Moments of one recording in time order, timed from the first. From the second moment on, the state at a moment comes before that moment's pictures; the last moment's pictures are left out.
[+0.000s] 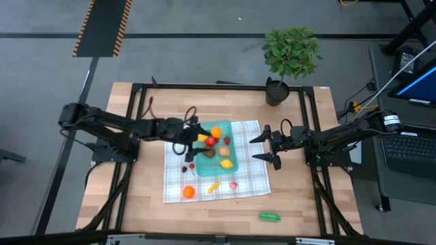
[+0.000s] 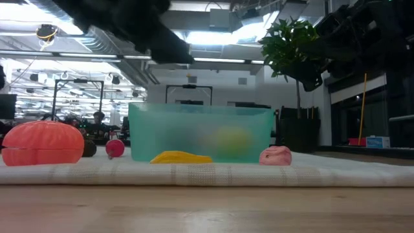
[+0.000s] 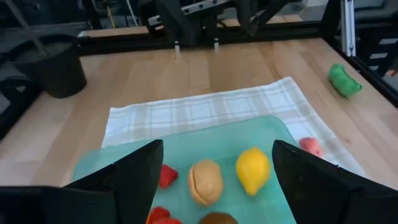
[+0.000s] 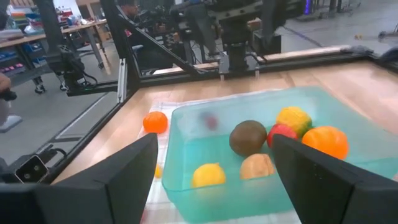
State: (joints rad) left arm 0.00 1.28 0.67 0.22 0.00 0.06; right arm 0.04 1.10 0.16 0.85 -0.12 0.16
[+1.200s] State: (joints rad) left arm -0.49 0.86 0.29 0.39 -0.51 -0.03; right arm 0.07 0.95 0.16 0.78 -0.27 0.02
